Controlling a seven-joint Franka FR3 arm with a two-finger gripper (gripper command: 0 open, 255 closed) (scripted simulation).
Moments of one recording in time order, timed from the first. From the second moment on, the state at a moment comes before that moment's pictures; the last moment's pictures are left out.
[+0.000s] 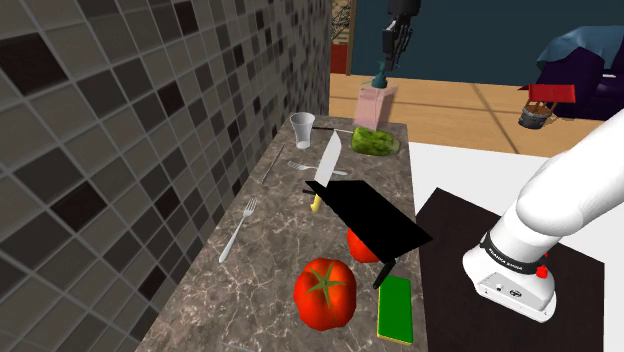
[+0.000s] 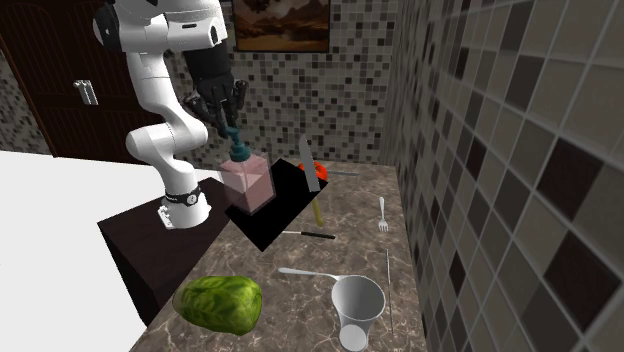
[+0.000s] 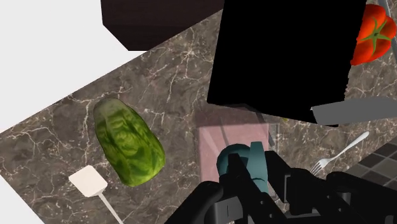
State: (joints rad) arm -0.17 -0.24 -0.04 -1.81 0.14 1.49 -0.24
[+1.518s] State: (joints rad) arm -0.17 -0.27 -0.04 -2.14 0.14 1.80 -0.28
